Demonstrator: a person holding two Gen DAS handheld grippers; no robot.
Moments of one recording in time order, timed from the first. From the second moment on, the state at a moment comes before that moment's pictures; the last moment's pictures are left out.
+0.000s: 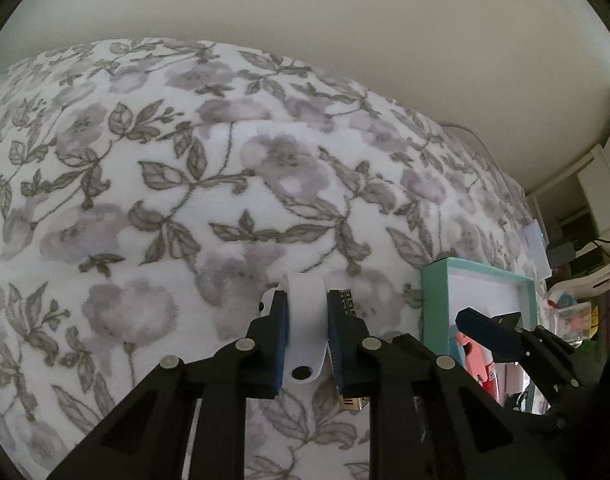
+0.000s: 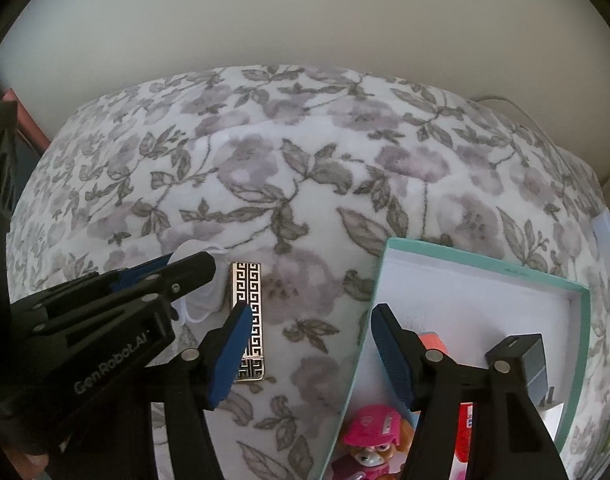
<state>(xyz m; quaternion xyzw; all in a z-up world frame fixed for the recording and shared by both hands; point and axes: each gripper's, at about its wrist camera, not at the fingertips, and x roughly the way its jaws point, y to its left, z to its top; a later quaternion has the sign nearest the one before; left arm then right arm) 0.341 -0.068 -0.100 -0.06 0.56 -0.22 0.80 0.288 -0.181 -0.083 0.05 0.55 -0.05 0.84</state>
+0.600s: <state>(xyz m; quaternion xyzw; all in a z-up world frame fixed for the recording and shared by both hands) 0.347 -0.027 -0.102 -0.07 0.55 -0.16 0.81 0.300 -0.136 -0.117 0.04 0.57 -0.01 0.82</state>
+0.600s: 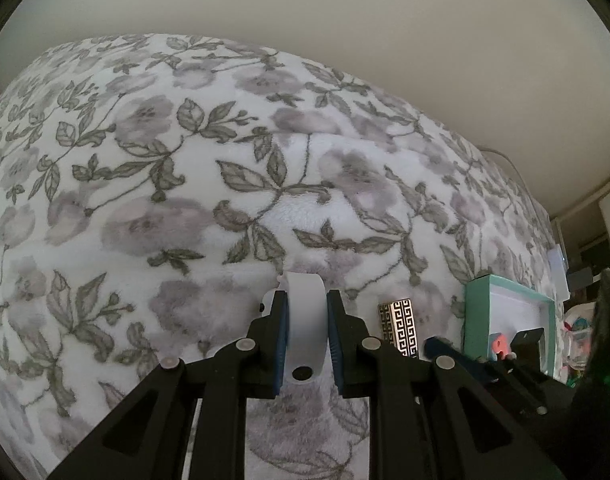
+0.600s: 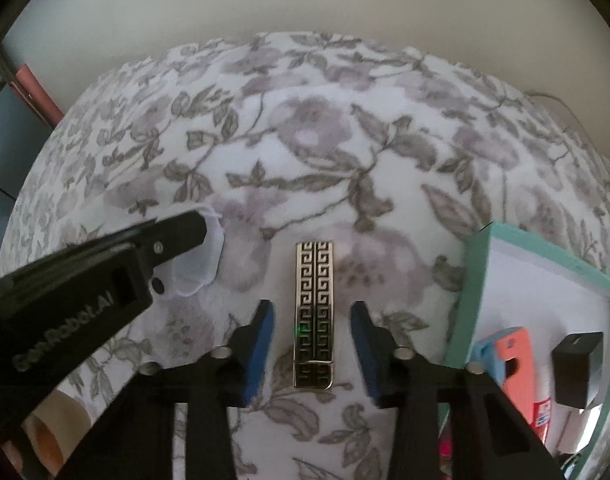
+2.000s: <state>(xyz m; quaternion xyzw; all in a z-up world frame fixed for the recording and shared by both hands) 0.200 -0.102 0.068 -0.03 0.46 -0.23 0.85 0.124 -0.231 0.054 0.08 0.47 -0.07 0.88</state>
